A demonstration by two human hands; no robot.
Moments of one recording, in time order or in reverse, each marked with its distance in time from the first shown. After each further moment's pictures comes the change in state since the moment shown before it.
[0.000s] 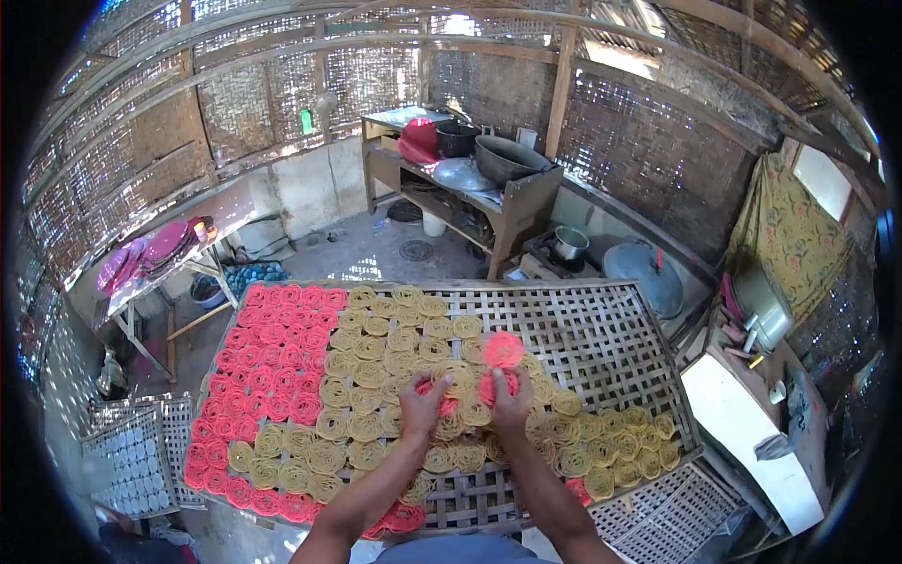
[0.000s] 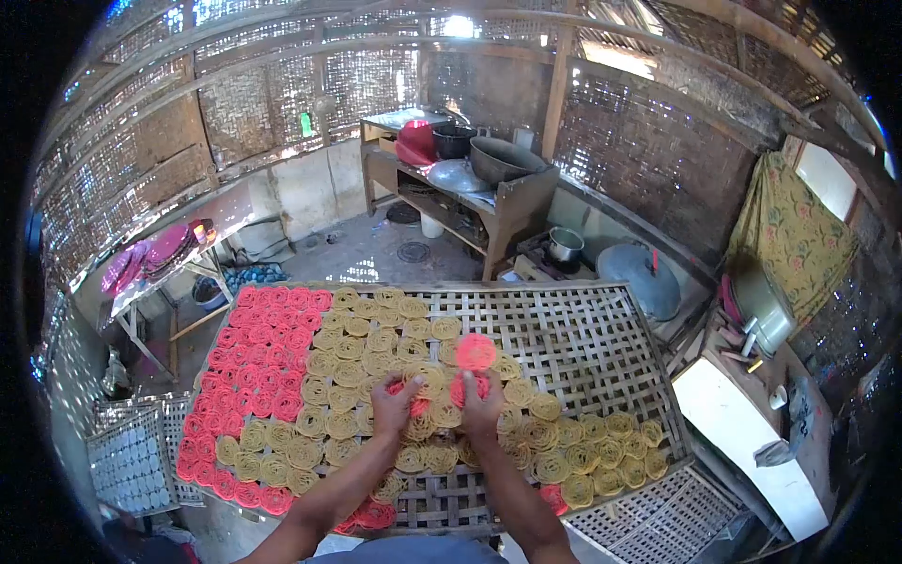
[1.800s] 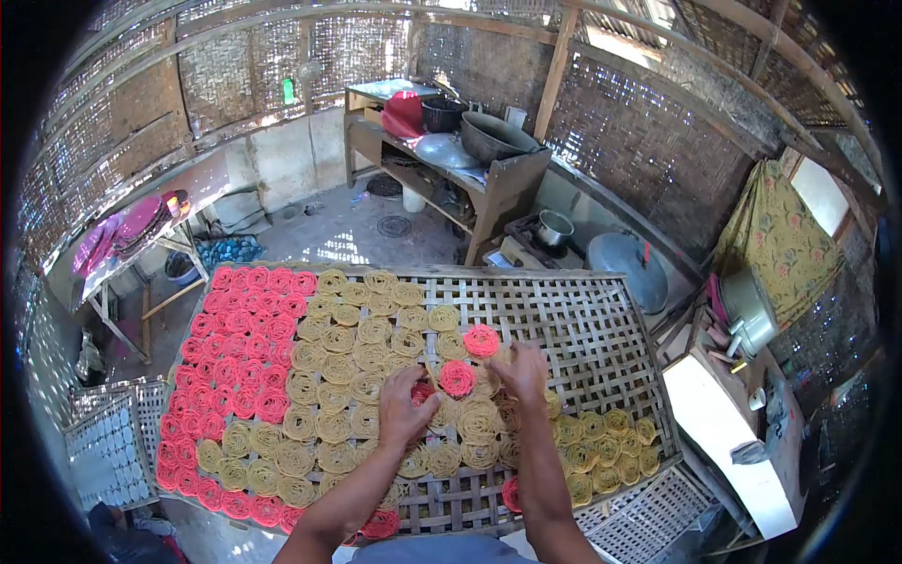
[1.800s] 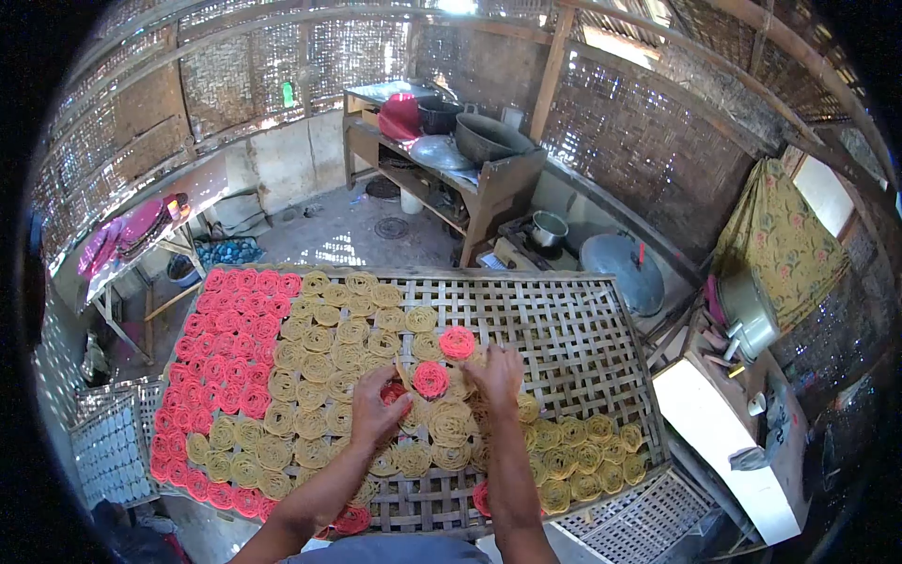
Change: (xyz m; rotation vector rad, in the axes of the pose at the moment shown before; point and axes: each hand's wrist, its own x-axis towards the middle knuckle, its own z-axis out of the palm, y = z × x) left_hand -0.005 -0.007 -0.002 0.733 -0.154 0.369; right_hand 0.088 -0.010 -0.058 -1.402 -0.276 0.064
